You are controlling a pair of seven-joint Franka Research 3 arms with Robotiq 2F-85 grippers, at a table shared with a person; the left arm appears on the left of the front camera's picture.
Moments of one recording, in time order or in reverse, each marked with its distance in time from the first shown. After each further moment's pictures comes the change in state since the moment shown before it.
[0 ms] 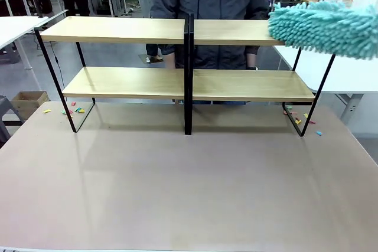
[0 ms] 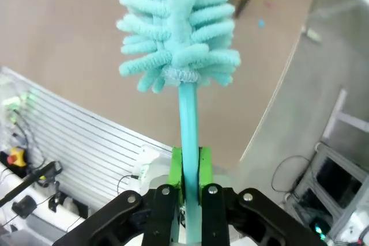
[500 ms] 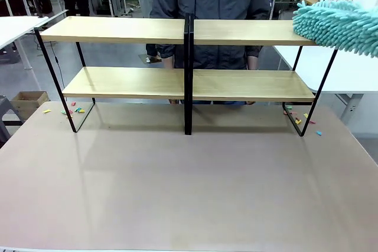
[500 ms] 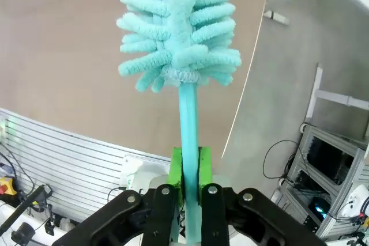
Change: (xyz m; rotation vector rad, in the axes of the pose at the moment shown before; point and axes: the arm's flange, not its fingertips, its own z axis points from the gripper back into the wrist) left arm 0.000 0.000 0.000 0.000 0.000 0.000; right arm 0.004 -0.008 -0.009 -0.130 0.003 -0.100
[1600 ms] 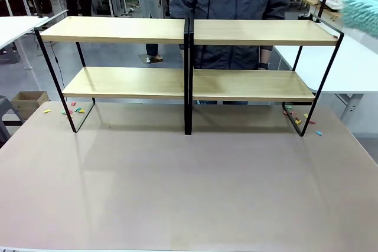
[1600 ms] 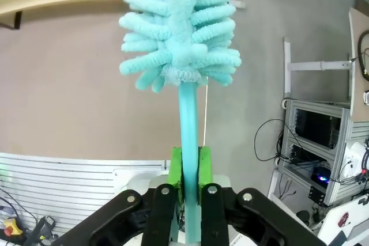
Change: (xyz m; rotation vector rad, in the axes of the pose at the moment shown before) left arm 0.000 0.000 0.000 0.000 0.000 0.000; right arm -0.019 -0.007 0.023 -0.173 -0.024 -0.185
